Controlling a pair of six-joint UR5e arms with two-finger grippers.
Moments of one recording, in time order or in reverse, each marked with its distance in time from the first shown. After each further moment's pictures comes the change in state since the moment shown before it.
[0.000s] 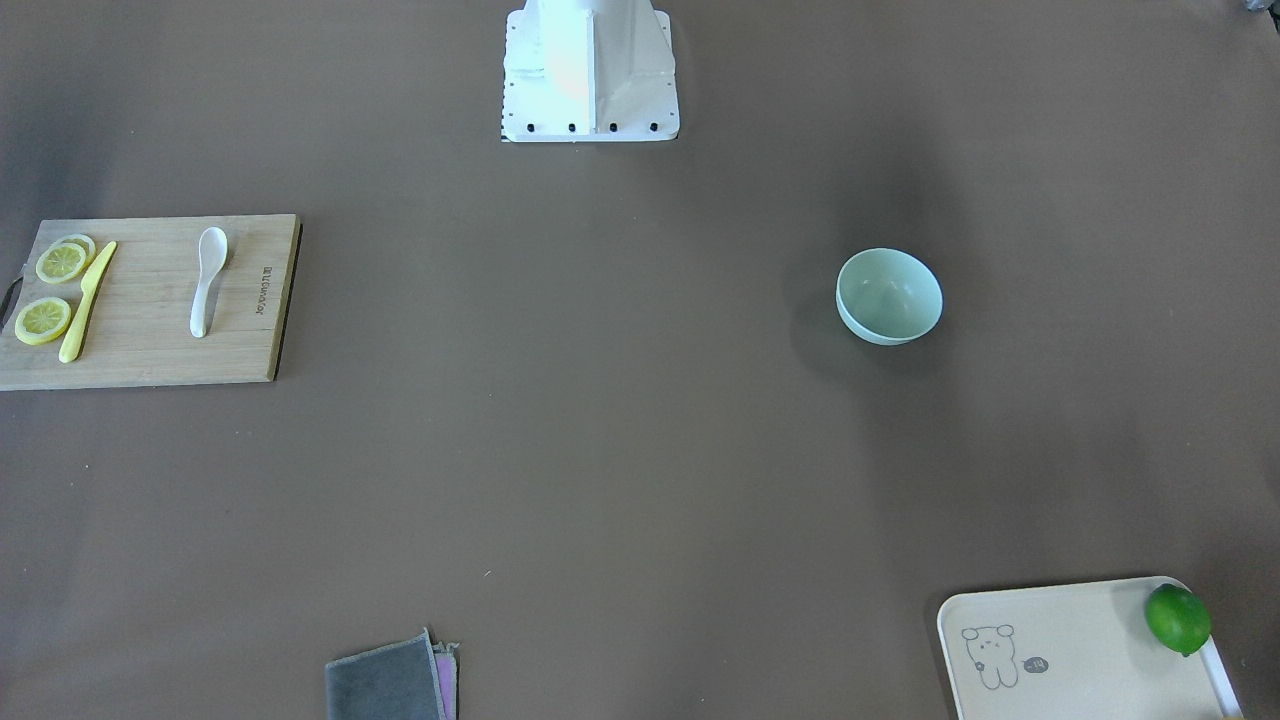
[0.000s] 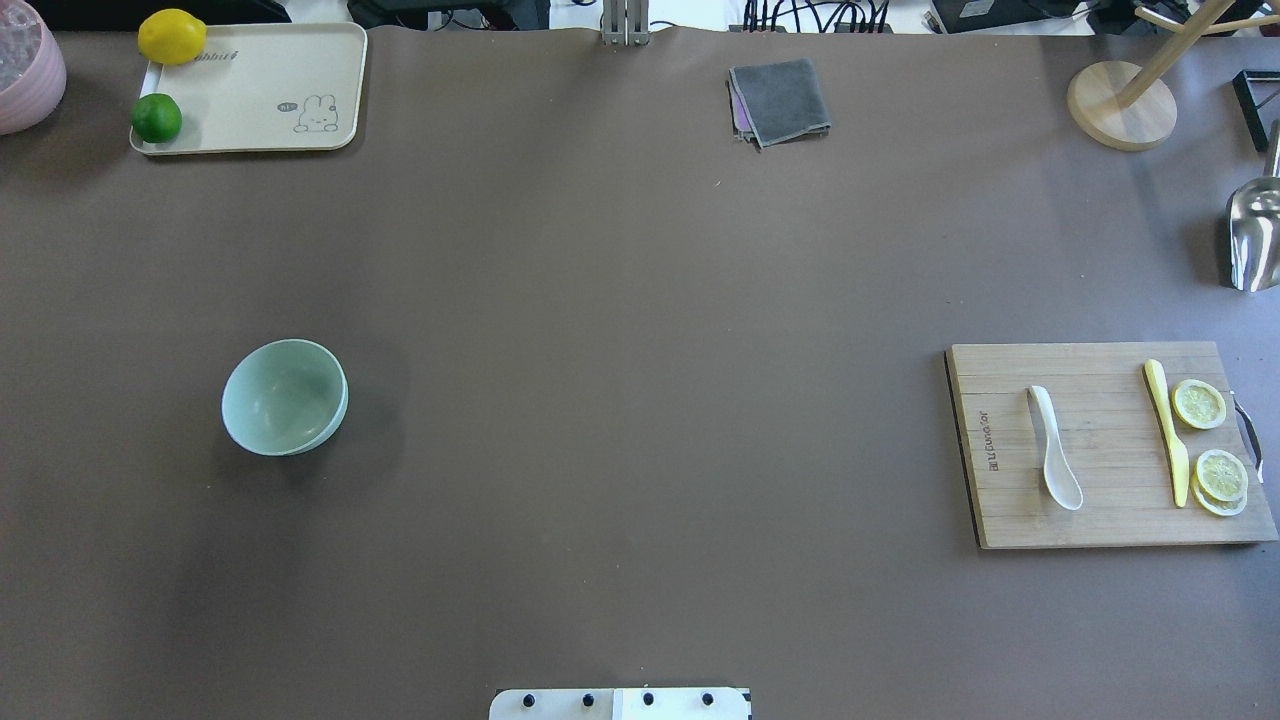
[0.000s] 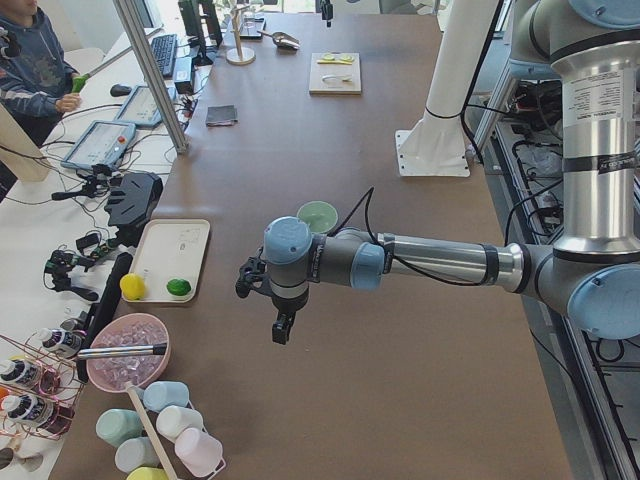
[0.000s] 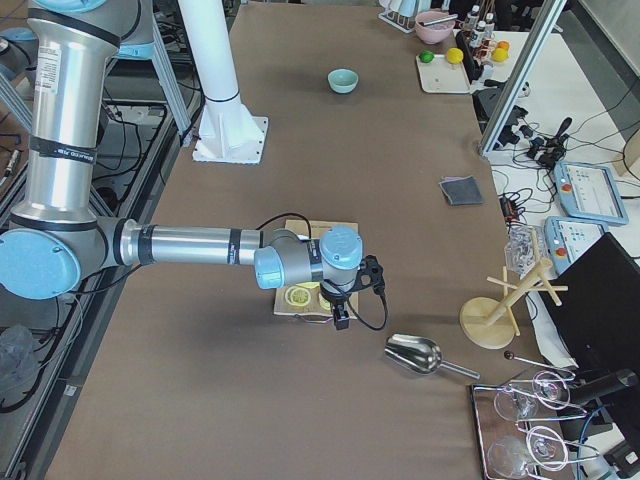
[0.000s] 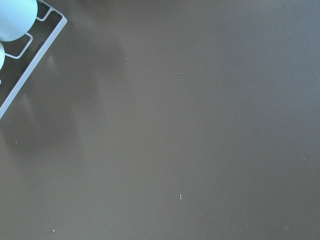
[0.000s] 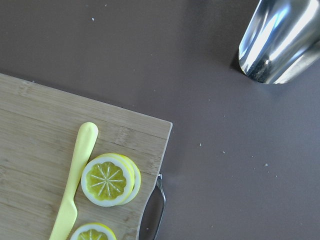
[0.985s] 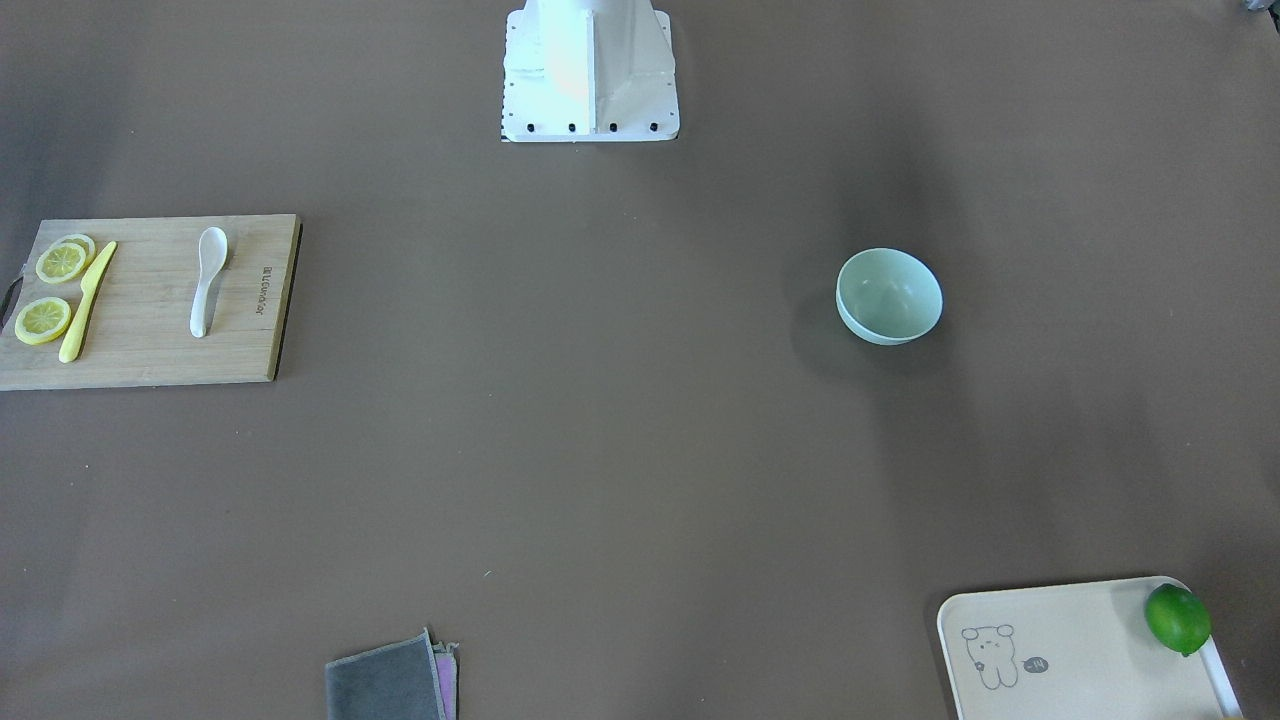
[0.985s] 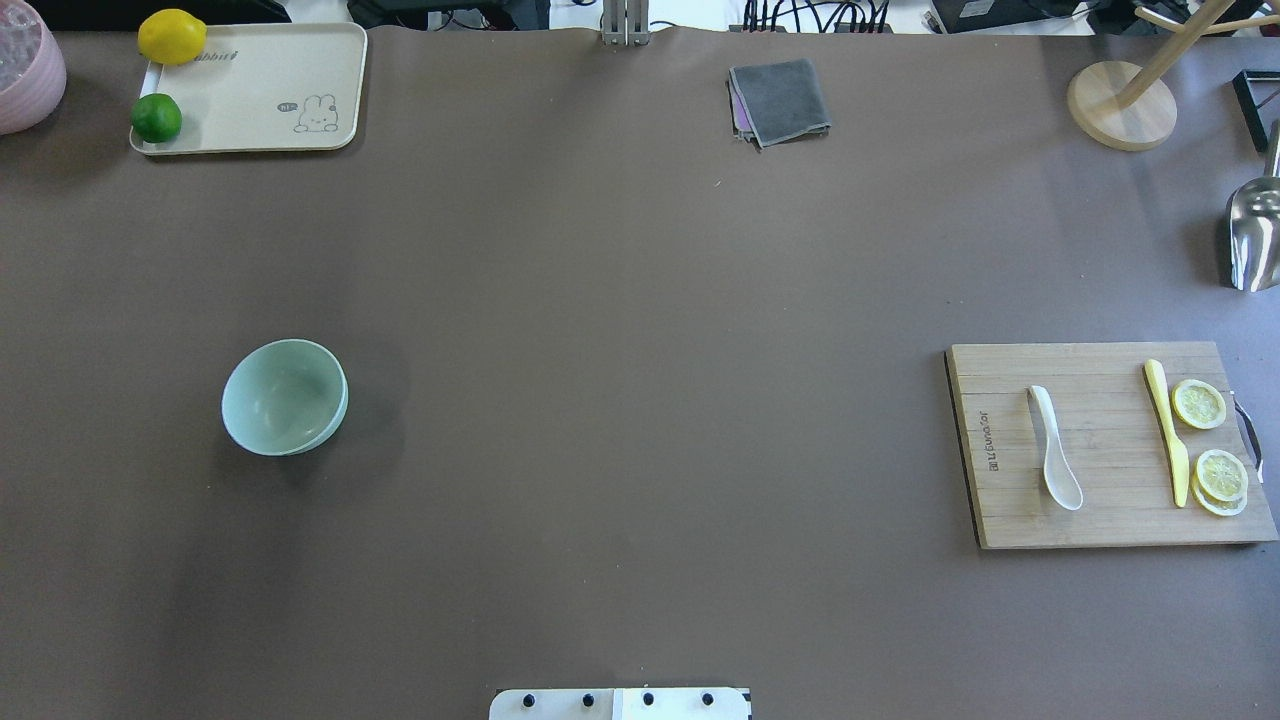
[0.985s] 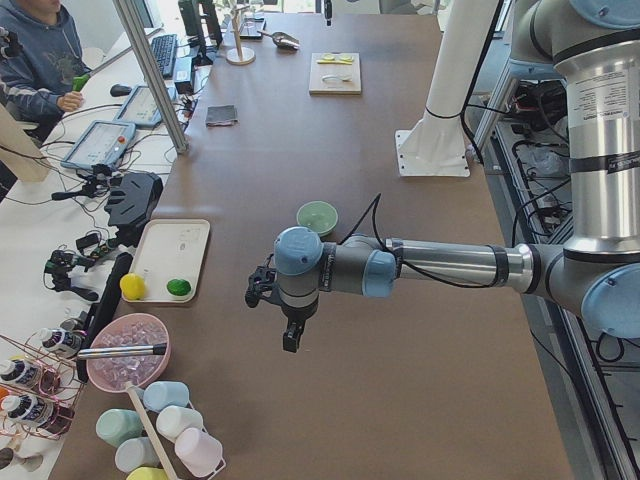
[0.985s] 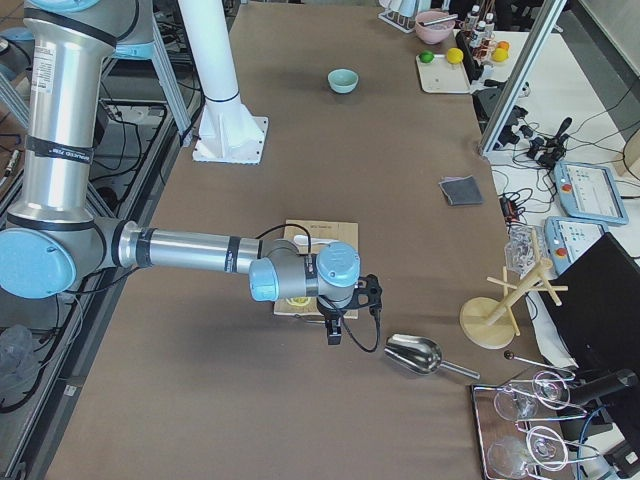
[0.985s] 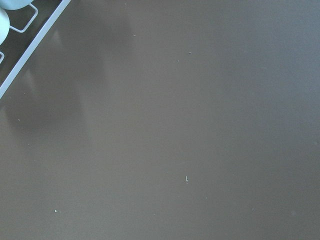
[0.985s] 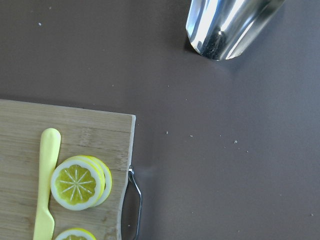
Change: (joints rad) left arm -0.008 0.040 -0.006 -0.008 -0.008 0.007; right arm 0.041 -0.001 -0.048 -0.002 0.001 0.110
